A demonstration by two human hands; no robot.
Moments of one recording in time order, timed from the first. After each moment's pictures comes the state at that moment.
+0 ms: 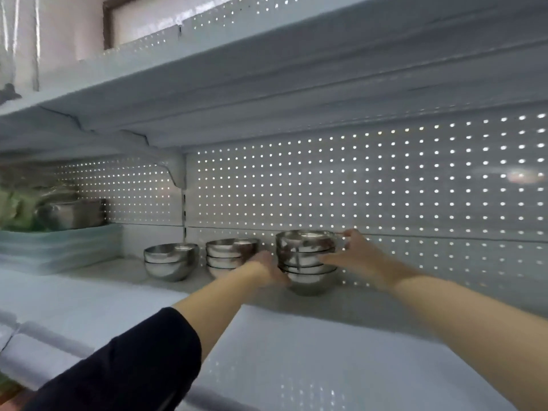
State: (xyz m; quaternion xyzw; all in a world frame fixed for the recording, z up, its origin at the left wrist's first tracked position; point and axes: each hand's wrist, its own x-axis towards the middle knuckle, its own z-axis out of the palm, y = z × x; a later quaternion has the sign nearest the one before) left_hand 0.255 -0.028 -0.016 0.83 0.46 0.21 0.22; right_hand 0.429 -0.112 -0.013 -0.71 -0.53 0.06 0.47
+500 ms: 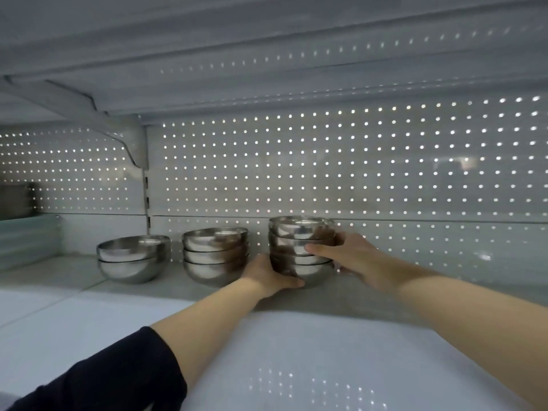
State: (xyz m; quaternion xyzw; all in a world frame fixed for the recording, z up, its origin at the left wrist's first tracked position) left_hand 0.276 0.028 -0.063 0.84 0.34 0.28 0.33; right_hand 0.421 -0.078 -0.037 -0.70 -0.44 0.17 0.53
